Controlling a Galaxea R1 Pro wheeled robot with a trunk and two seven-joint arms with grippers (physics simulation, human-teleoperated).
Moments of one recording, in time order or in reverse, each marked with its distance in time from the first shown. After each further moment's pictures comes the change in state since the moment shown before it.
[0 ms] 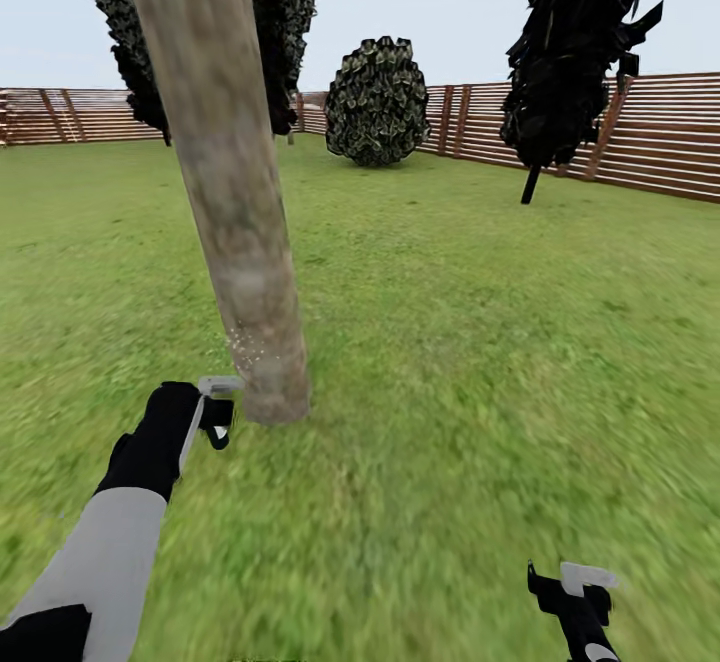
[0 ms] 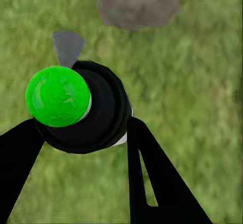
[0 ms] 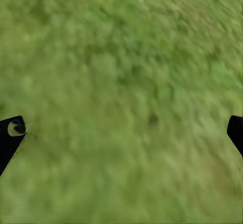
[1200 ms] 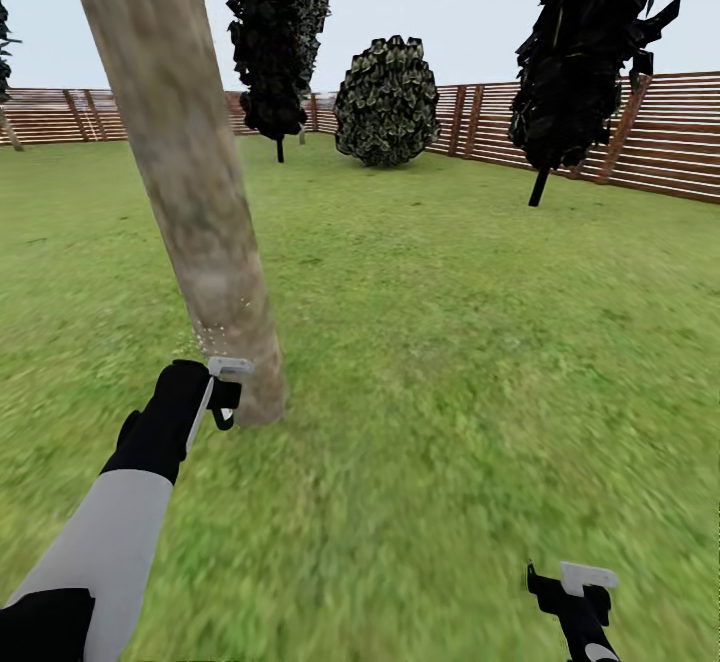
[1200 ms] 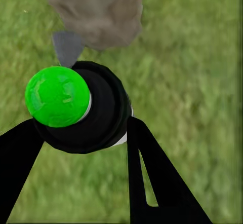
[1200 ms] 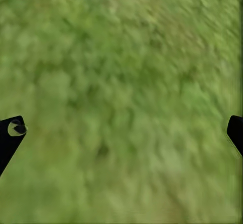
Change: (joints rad) left arm -0.052 0.005 -0.098 -0.033 -0.001 0.058 -0.010; right arm 0.000 0.000 0.000 0.000 0.002 0.000 0.001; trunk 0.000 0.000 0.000
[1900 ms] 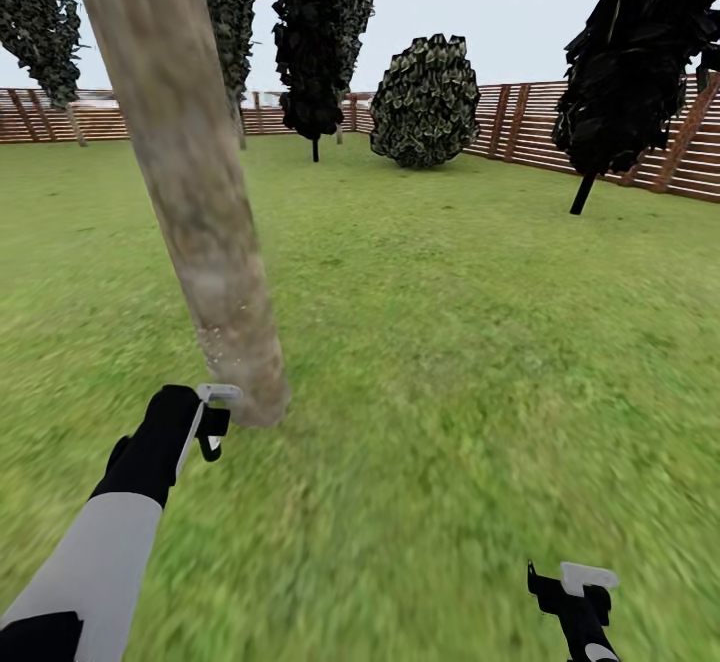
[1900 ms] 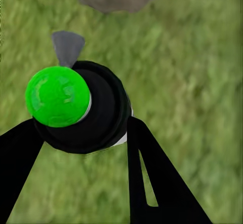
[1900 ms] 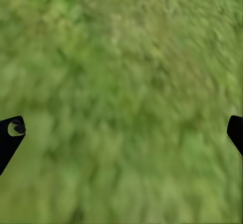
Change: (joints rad) left arm 0.067 0.020 0.050 0.039 -0.007 -0.011 0.008; right arm 0.000 0.000 0.000 0.000 -0.001 0.000 -0.002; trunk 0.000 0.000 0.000
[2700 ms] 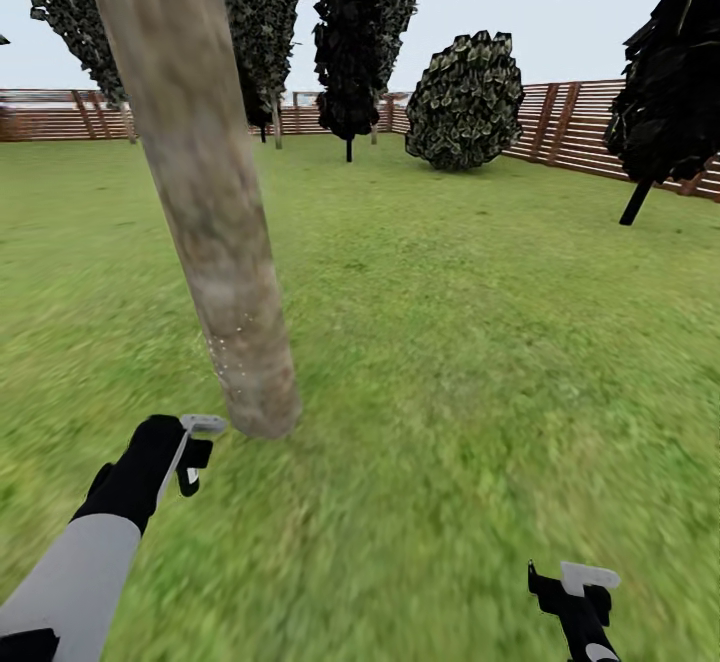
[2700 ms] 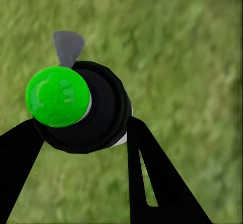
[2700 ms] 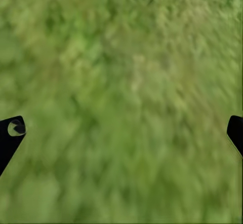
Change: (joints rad) left arm 0.054 0.068 0.001 0.113 0.006 -0.069 0.002; right arm 0.000 -0.001 0.000 0.000 0.001 0.000 0.000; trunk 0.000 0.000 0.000
